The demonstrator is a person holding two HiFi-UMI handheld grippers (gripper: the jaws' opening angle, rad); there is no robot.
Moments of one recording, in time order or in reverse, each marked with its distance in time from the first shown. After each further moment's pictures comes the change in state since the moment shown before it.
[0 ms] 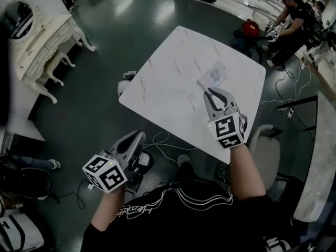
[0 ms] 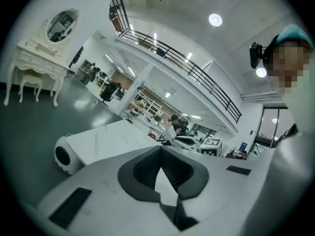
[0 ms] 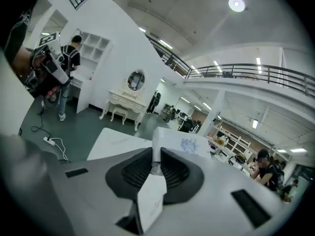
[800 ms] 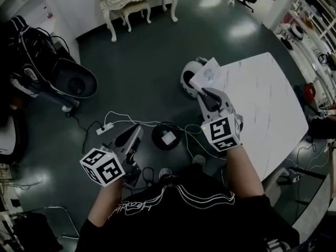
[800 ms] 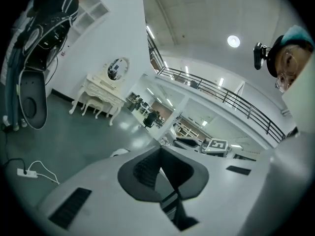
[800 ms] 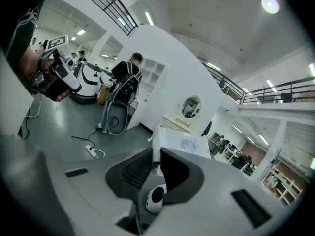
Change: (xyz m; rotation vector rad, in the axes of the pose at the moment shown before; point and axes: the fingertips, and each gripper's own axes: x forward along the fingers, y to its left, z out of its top) left arm -0.317 0.066 -0.049 -0.143 -0.384 0.456; right arm 0.004 0.335 0.194 -0.301 -0.315 0.520
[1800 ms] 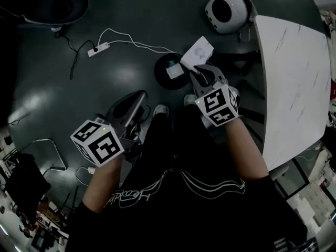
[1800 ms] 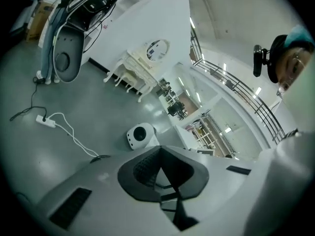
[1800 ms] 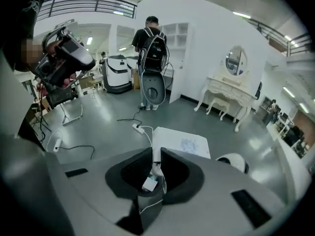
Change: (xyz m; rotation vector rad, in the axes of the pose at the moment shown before) left arm 0.031 0.128 -0.116 -0.336 0.136 0.238; right arm 0.135 0.198 -0.166 0.088 0.271 0.554
